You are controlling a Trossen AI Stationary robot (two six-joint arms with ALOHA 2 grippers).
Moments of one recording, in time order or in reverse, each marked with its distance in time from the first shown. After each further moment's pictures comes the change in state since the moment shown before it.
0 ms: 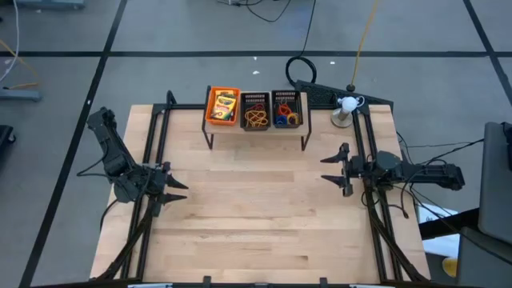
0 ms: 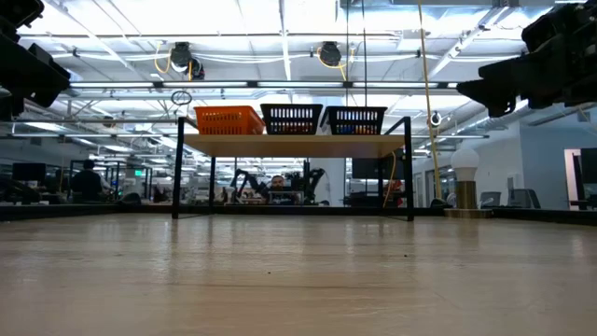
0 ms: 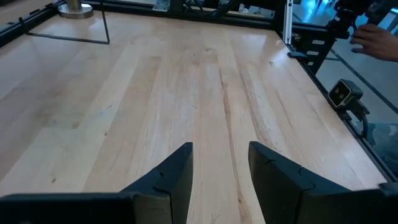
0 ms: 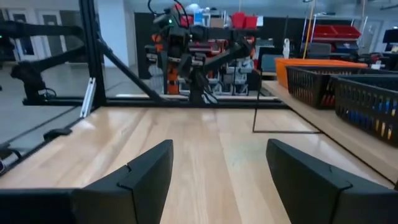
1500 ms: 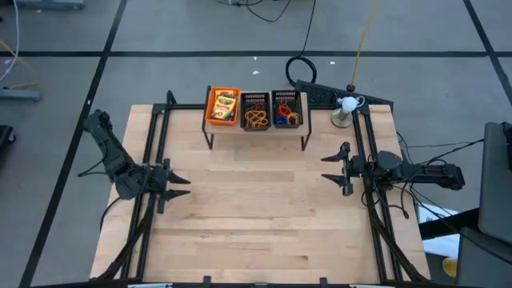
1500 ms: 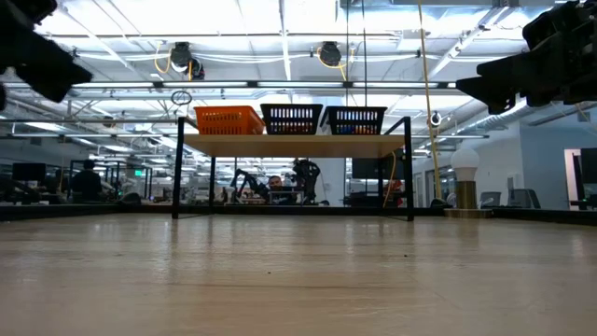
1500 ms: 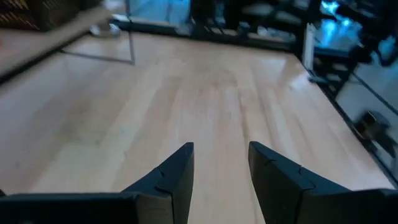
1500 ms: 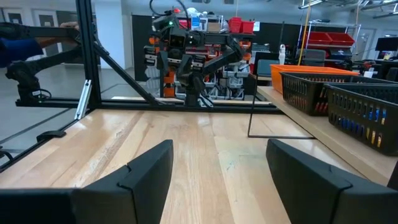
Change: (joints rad) left arm 0.100 0.006 -0.009 0.095 -0.025 0.073; right arm 0.000 0.004 0.000 0.050 0.004 -0.018
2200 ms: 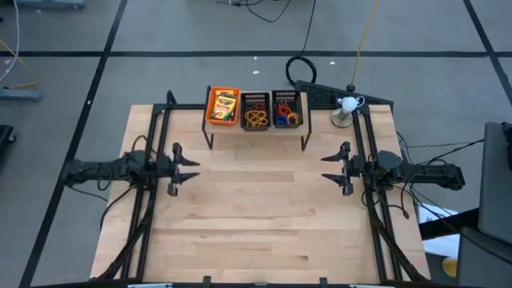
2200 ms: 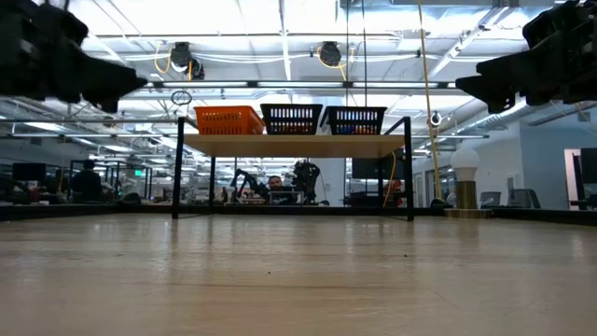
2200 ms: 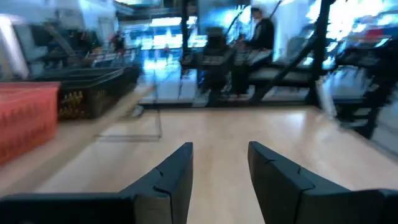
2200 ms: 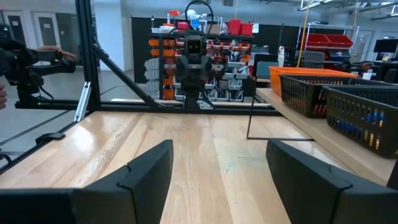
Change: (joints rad) left arm 0.866 -0.331 -0.281 0.457 0.801 0.554; right arm 0.000 0.001 0.000 0.008 0.000 0.000
